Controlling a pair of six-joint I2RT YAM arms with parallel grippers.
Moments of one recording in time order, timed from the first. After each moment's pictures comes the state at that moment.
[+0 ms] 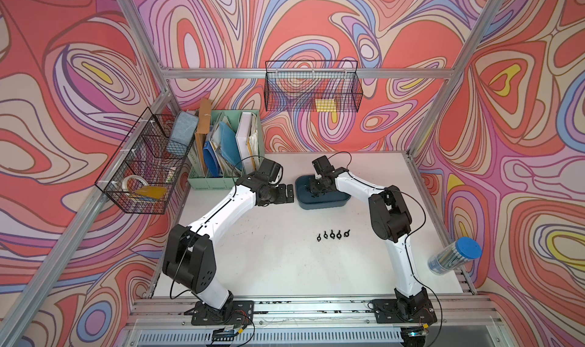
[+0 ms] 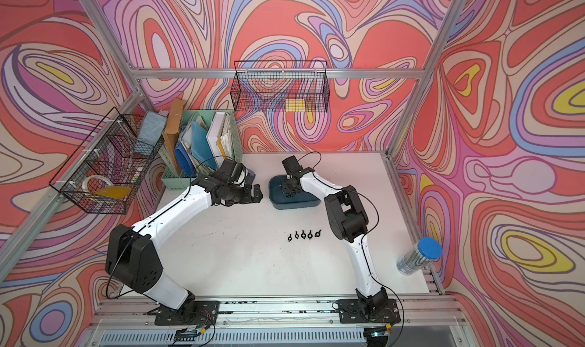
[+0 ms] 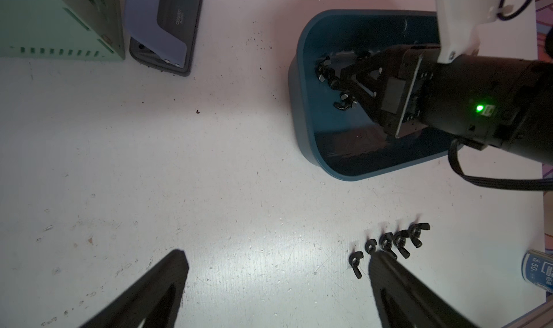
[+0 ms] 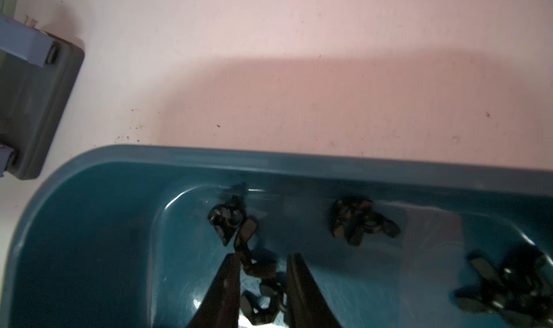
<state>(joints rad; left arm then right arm) -0.43 1.62 1.35 -0.74 0.09 -0.46 0.48 2.29 1.82 -0.55 0.00 0.33</state>
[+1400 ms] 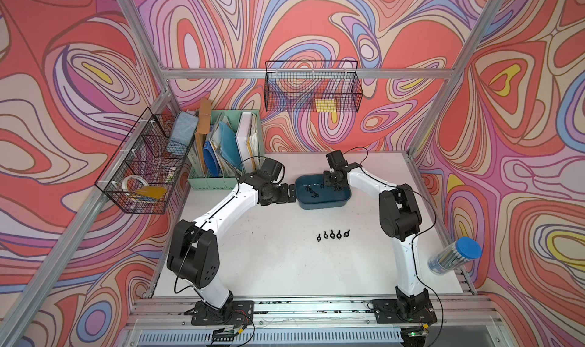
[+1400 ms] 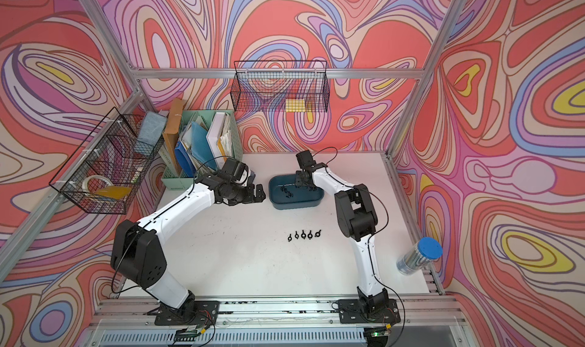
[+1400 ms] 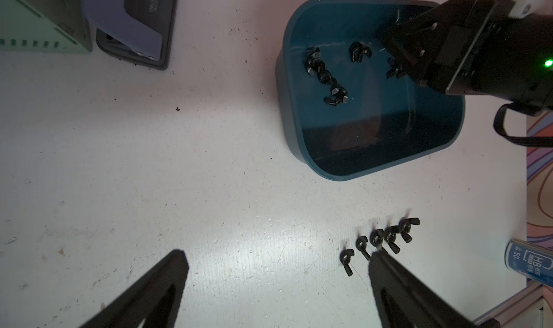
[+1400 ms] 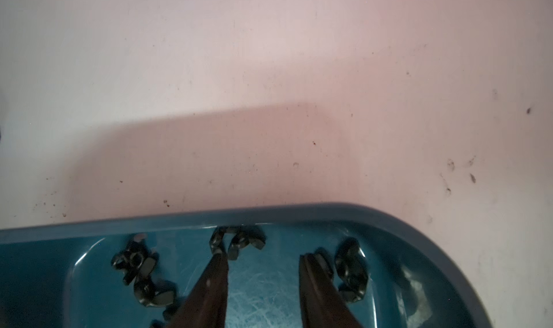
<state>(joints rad) -0.43 1.65 1.37 -0.74 0.15 -0.47 0.38 2.23 1.78 -0.54 0.10 0.36</state>
